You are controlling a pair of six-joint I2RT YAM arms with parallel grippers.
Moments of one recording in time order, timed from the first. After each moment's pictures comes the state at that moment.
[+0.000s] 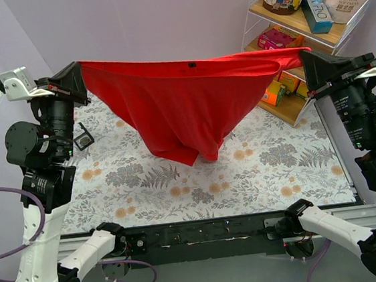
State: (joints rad) left arm -0.34 0.92 1.50 -0.13 -0.25 -0.26; right arm 0.56 0.85 1.64 -0.38 0.21 0.13
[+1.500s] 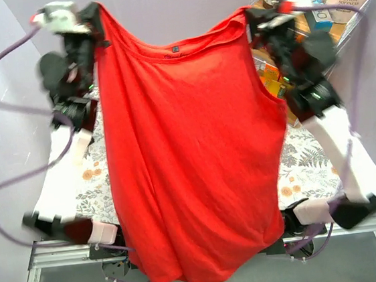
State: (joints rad) left arm -0.31 1.32 1.79 0.19 -0.06 0.01; right arm 0.49 1.23 1.73 0.00 0.05 -0.12
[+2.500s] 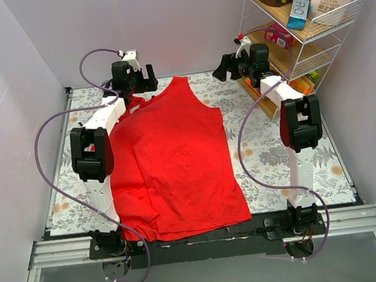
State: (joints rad) left arm -0.19 2.10 1.74 -0.05 0.16 -0.16; right arm 0.15 2.22 1.80 0.10 -0.55 0.18
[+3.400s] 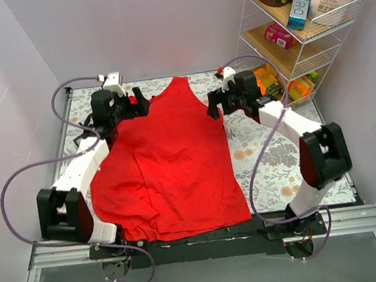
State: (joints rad) left arm -0.19 1.46 1.14 0.00 0.17 -0.23; right arm 0.39 1.75 1.32 -0.13 -0.31 0.01
